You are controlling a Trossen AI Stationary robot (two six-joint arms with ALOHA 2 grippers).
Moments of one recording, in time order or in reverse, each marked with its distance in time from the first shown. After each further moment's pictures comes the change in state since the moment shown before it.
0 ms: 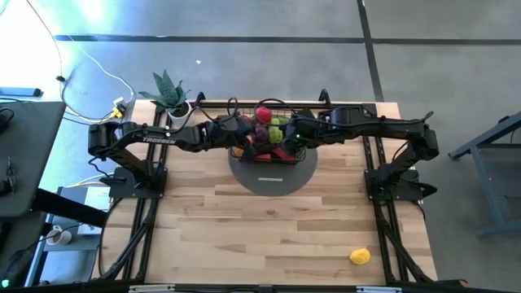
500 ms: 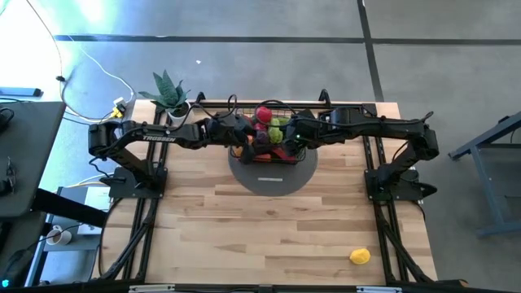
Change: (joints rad) left arm 0.038 0.000 0.000 -0.004 0.188 -0.102; right arm 0.000 0.000 0.000 -0.021 -0.011 0.000
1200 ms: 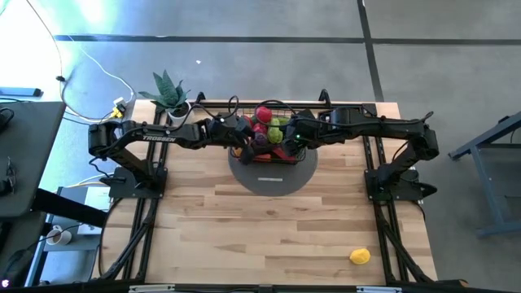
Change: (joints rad) left arm -0.001 0.000 0.000 -0.061 -0.011 -0.007; right arm 0.000 0.000 0.000 0.002 0.000 0.000
